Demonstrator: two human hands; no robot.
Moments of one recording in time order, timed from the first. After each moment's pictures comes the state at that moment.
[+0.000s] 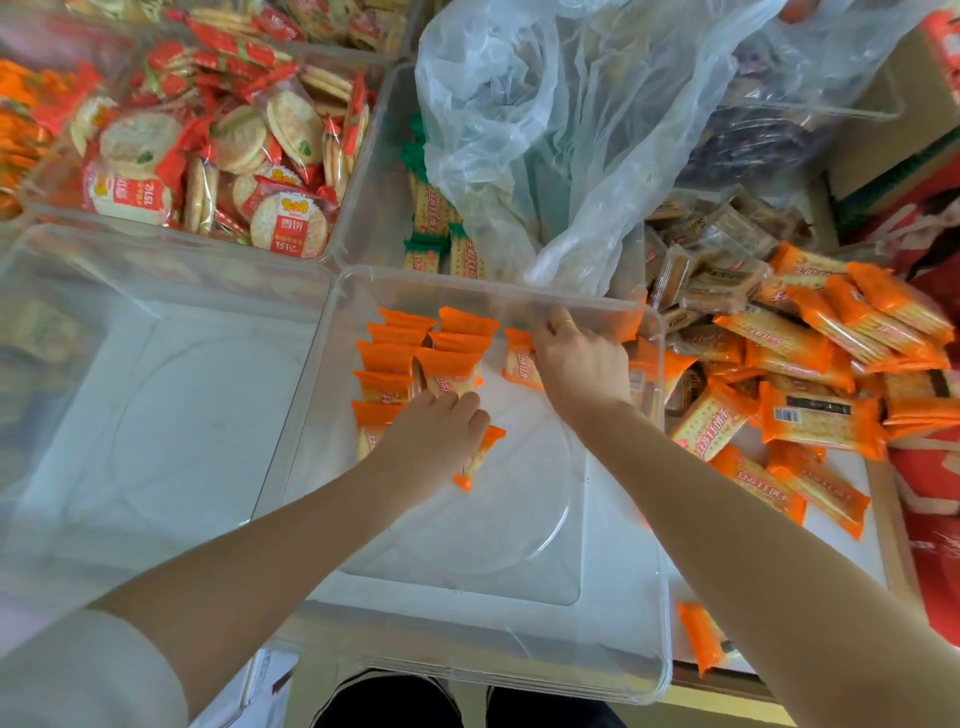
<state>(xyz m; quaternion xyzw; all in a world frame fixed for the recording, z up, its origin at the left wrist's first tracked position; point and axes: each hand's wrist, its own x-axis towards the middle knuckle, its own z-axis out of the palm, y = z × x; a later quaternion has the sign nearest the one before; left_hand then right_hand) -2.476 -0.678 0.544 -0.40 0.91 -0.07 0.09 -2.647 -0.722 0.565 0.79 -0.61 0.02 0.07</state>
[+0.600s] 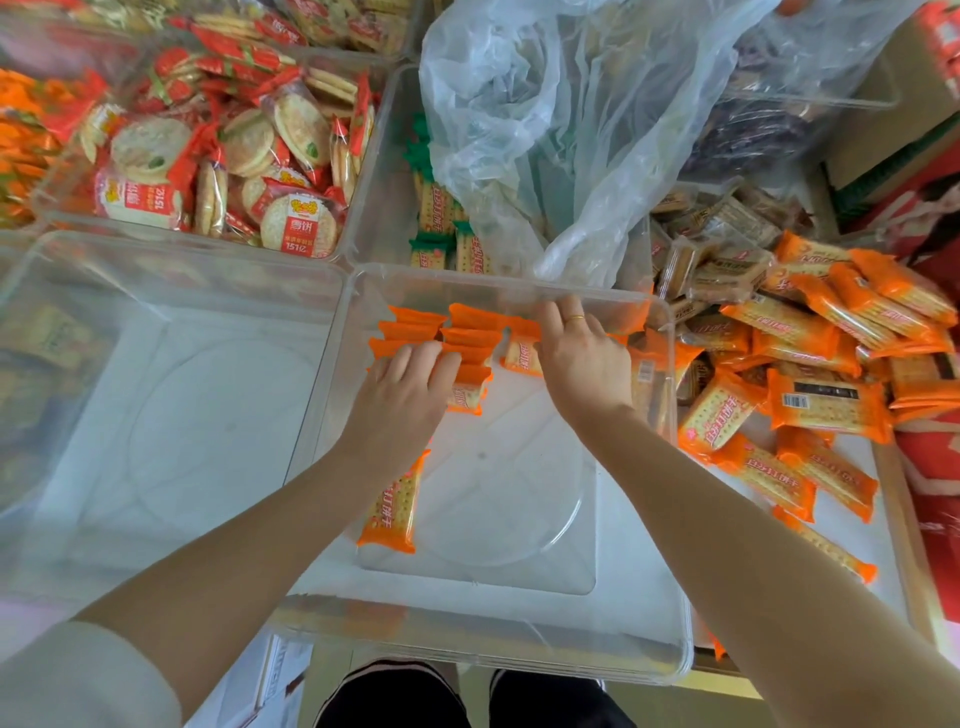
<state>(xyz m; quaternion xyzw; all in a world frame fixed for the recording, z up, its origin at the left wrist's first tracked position) -2.439 -0.685 0.555 -0.50 0.85 -0.13 -0.09 -2.636 -0.712 0.564 0.75 -0.65 0.11 0.06</state>
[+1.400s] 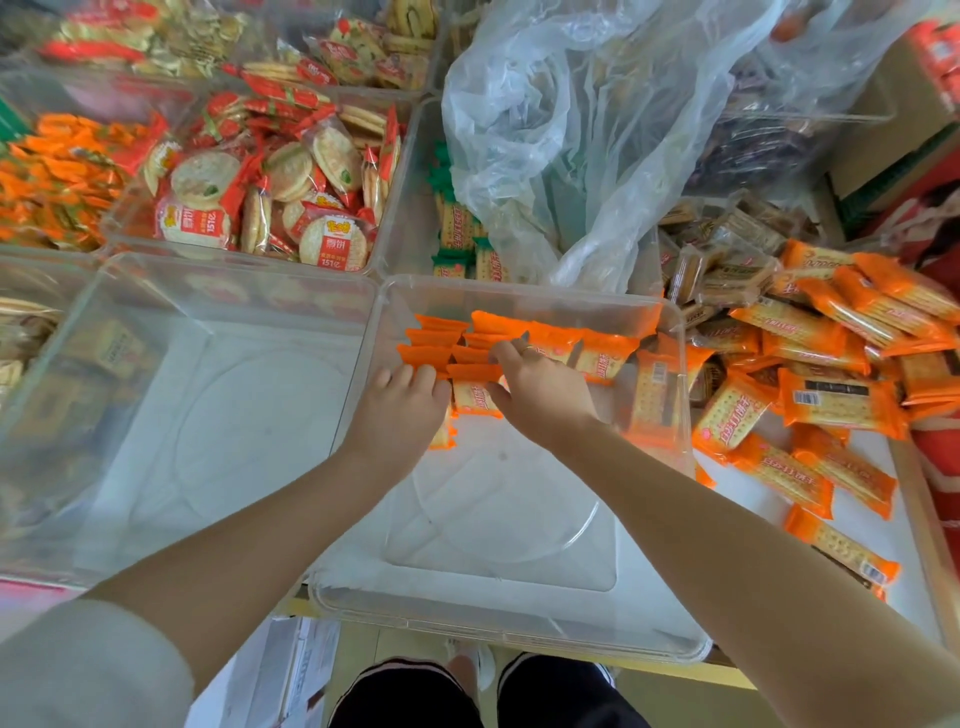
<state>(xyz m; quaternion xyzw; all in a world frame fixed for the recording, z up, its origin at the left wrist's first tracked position) -2.419 -0.673 0.576 -0.45 0.87 -0.21 0.04 -2.593 -0.691 0.577 0.79 -0.59 0.06 -0.14</state>
